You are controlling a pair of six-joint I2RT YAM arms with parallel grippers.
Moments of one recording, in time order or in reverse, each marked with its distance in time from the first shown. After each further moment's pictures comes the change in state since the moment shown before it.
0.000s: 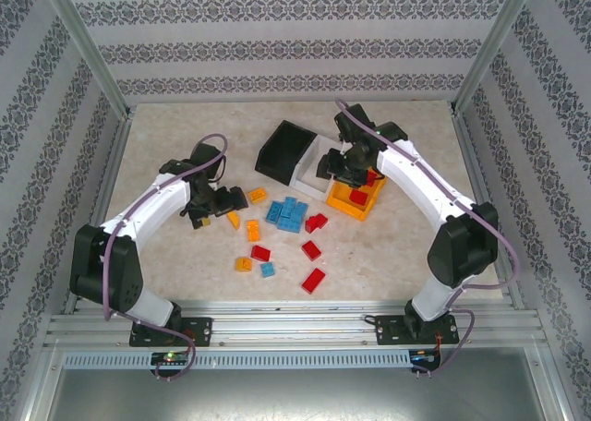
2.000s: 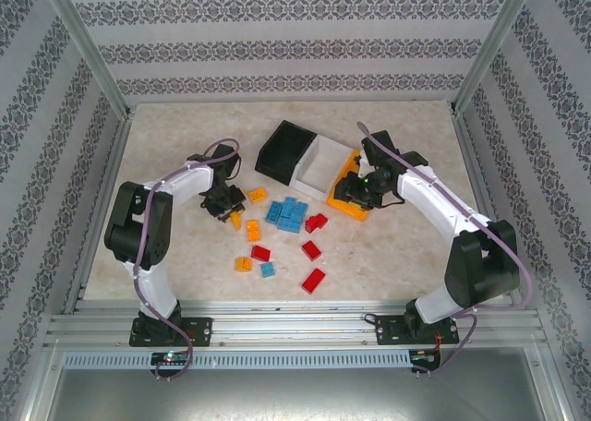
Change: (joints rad) left arm 0.000 0.326 0.108 0.109 -0.010 -0.183; right arm -0.143 -0.158 -0.361 0.181 -0.180 -0.100
